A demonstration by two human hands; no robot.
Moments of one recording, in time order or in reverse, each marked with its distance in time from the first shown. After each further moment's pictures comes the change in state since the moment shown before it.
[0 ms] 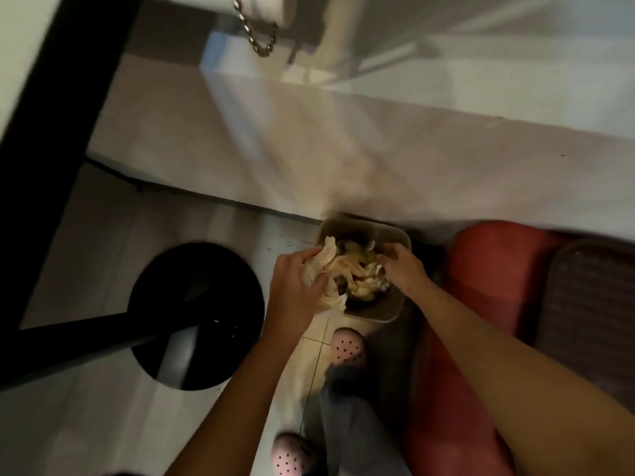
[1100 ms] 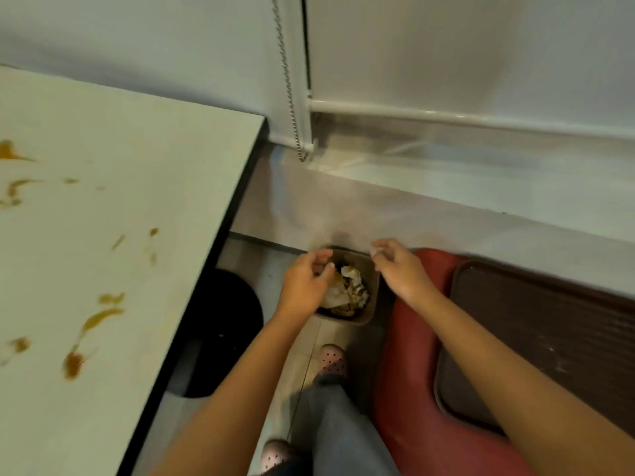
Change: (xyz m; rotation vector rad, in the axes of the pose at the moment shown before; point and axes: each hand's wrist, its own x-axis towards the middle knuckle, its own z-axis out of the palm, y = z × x) left_hand -0.091 0.110 -0.068 -0.043 -0.038 0.093; right_hand -0.205 -0.088 -0.090 0.093 0.111 -0.358
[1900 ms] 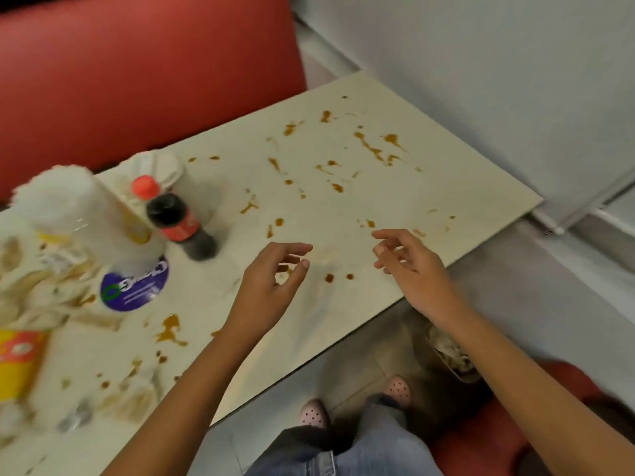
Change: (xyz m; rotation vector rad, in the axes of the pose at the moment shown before) left_hand -0.364 -0.045 -0.265 -0.095 0.768 0.042; right_hand -0.279 -0.219 0.148 -0.045 -0.652 -0.740
